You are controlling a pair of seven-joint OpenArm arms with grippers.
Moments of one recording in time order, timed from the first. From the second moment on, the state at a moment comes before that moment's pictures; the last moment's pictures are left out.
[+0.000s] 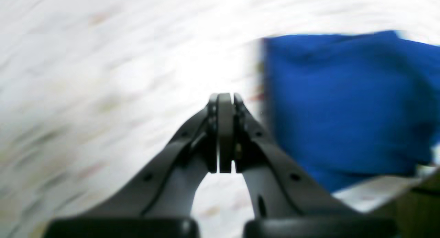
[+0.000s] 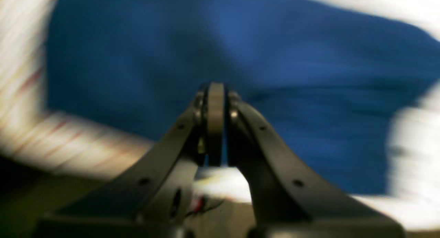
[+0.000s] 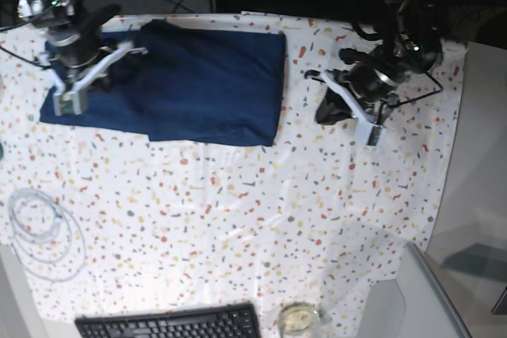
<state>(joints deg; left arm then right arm) 16.9 -7.6 -7.3 97.2 -22.6 -25.8 40.6 -30.9 11.0 4.1 110.2 14.7 0.4 -39.9</state>
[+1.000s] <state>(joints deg) 11.3 -4.9 26.9 81.7 -10.0 -23.4 28.0 -10.2 14.7 45.6 62.2 35.1 39.9 -51.4</state>
